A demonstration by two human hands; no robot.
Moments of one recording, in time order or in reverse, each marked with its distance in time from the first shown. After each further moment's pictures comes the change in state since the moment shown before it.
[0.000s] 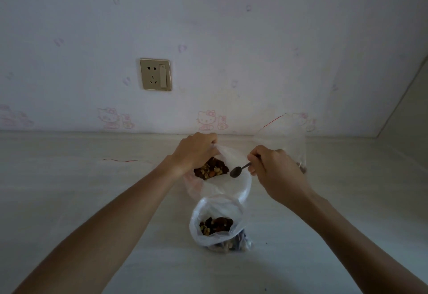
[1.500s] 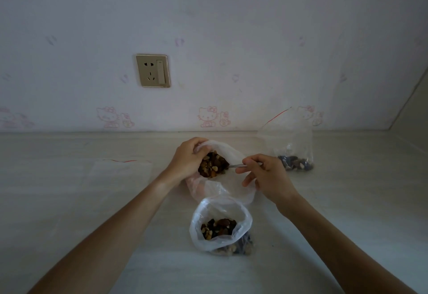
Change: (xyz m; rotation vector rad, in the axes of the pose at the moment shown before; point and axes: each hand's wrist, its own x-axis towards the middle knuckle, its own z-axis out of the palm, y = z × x) left_hand -0.016 -0.027 0.034 -0.671 0.191 -0.197; right_hand 0.011 0.027 0.061 0.858 -0.013 0.358
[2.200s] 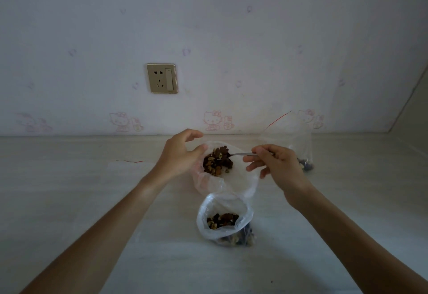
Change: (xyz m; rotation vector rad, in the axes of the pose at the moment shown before) left_hand -0.038 0.039 -0.049 0.114 0.084 0.067; right_hand -0.013 -0.031 -0.018 0.164 -0.009 -0.093
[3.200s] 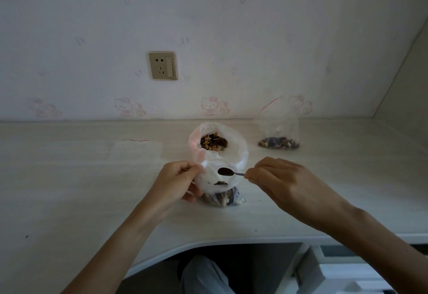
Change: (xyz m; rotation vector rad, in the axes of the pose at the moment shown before) left_hand -0.143 0.042 0.003 -0.405 -0.117 -0.417; right_hand -0.124 -0.039 -0.034 -1.179 -0.324 -1.056
